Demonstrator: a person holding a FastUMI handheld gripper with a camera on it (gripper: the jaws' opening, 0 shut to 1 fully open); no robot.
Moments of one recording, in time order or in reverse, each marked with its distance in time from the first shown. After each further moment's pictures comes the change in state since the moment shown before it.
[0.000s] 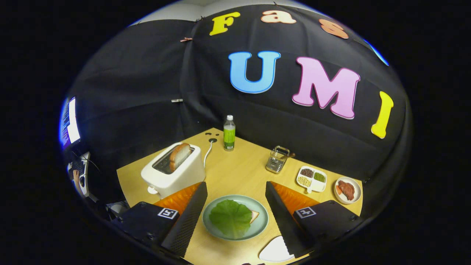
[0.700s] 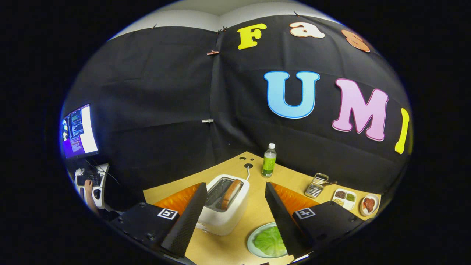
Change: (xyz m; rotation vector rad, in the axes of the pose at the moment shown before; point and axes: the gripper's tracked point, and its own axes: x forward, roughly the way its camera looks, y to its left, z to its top) arm 0.043 0.134 0.061 0.040 -0.101 0.178
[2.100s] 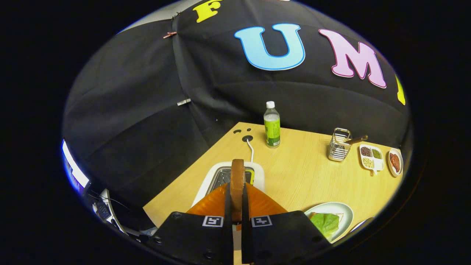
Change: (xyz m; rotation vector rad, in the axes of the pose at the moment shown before) arm 0.113 0.004 -0.054 0.267 0.184 -0.120
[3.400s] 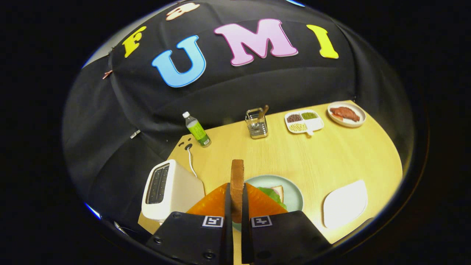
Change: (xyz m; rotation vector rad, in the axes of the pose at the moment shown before) arm -0.102 -0.177 -0.078 0.383 -0.033 -0.306
